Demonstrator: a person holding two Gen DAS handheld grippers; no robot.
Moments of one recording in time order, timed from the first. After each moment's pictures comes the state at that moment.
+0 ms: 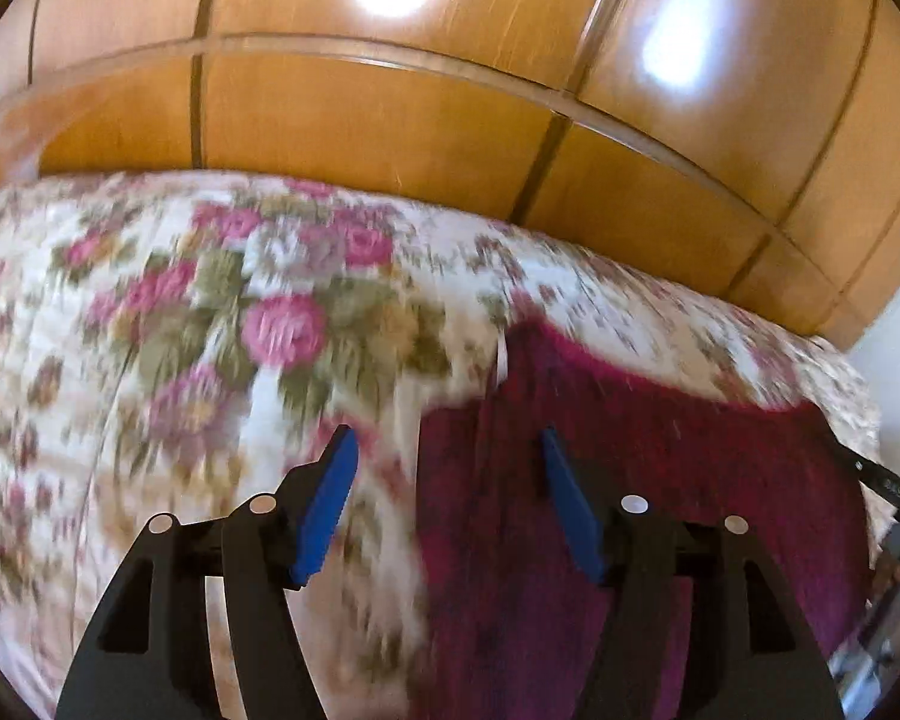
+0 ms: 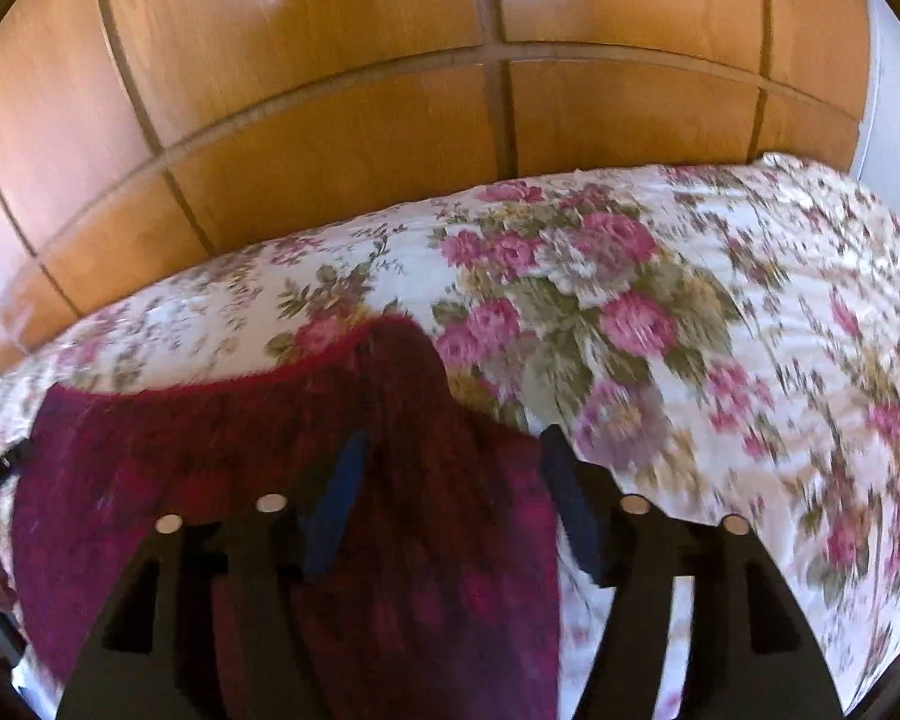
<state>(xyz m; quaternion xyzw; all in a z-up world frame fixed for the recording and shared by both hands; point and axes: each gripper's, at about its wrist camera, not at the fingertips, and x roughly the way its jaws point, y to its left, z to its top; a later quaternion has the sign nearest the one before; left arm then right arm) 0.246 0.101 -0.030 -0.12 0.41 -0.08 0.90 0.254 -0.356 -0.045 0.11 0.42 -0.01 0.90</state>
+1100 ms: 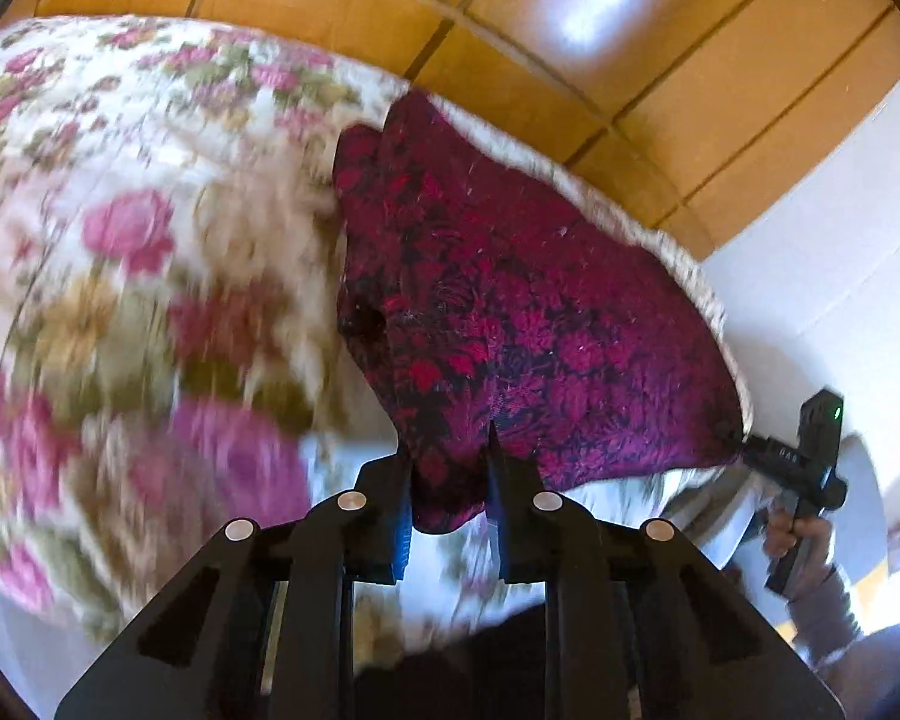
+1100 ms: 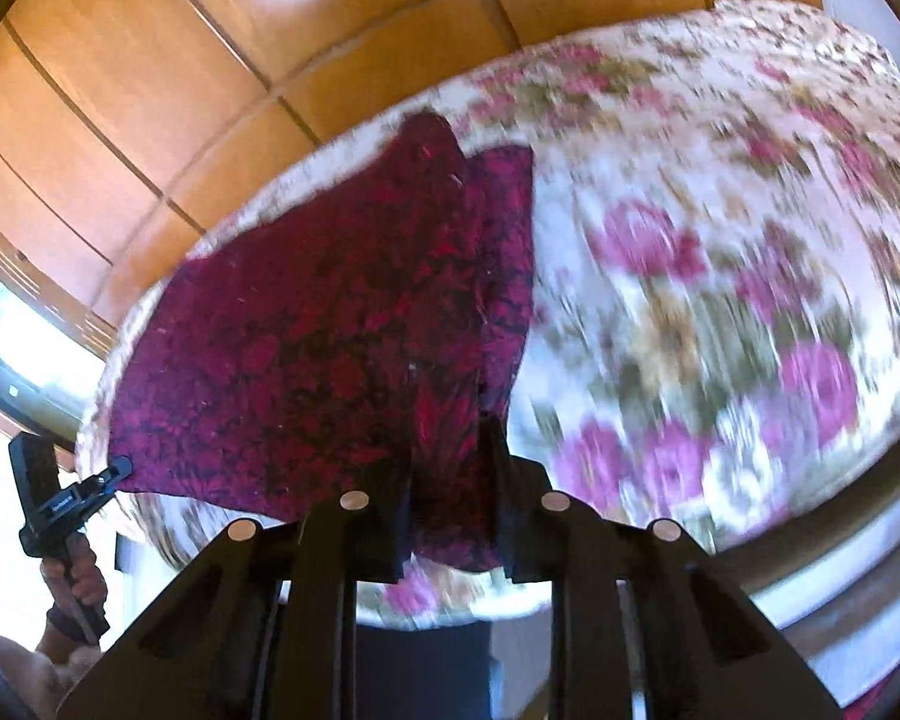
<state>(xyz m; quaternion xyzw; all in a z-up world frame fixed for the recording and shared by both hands) 0.011 0.117 -0.048 -0.19 0.47 -0.23 0.83 0.008 -0.367 -0.063 0.22 0.47 0.09 0.85</state>
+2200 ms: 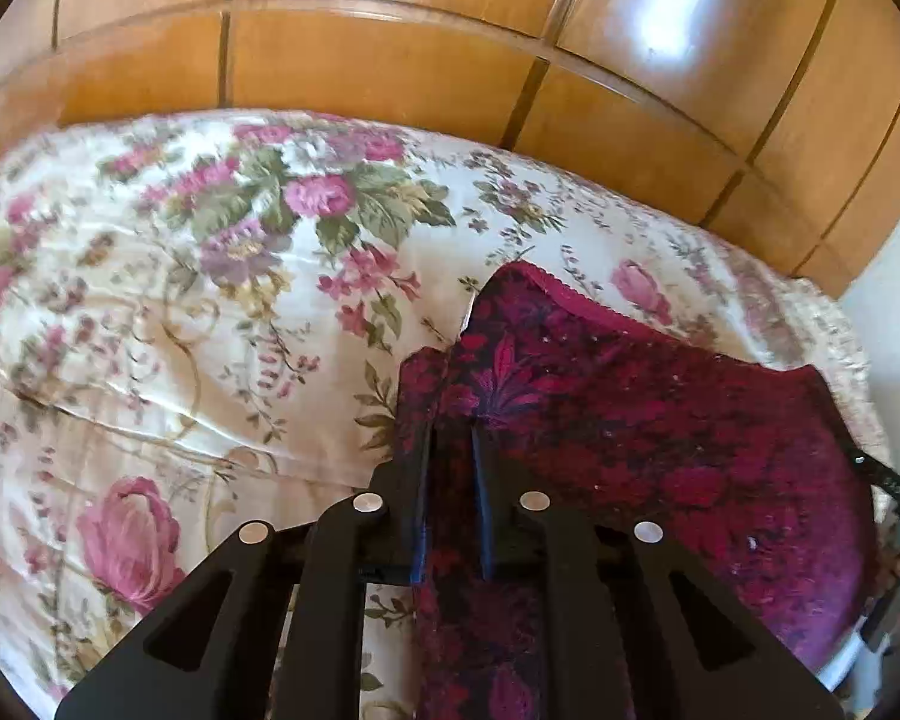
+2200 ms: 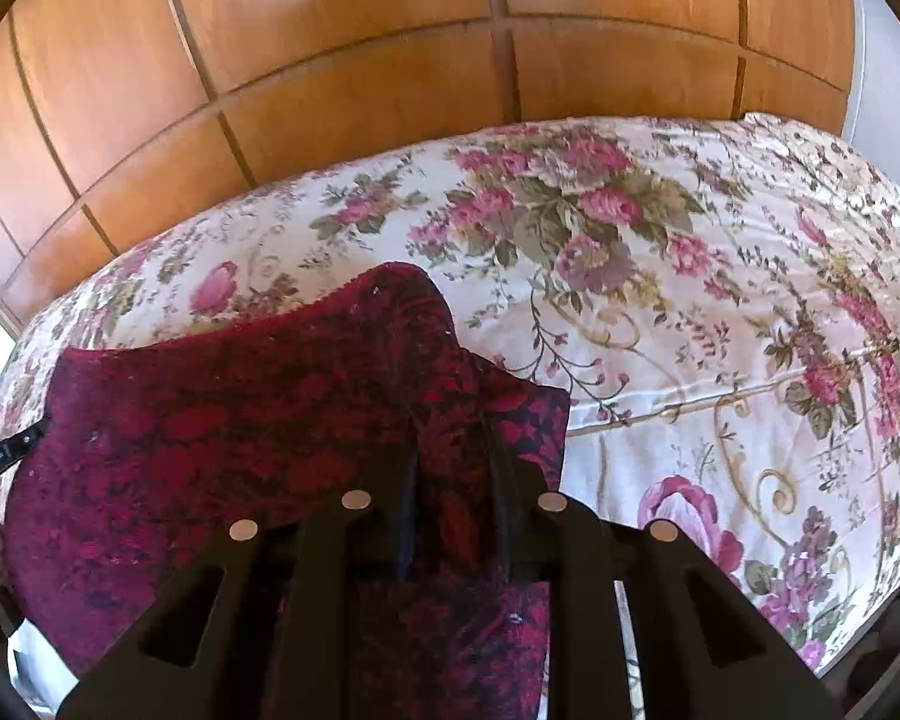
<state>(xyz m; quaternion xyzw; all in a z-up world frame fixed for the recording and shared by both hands) 0.167 0.094 -0.045 -0.09 0.43 -0.07 0.89 0.160 -0.343 -0.060 0.10 0.44 0.01 0.89</state>
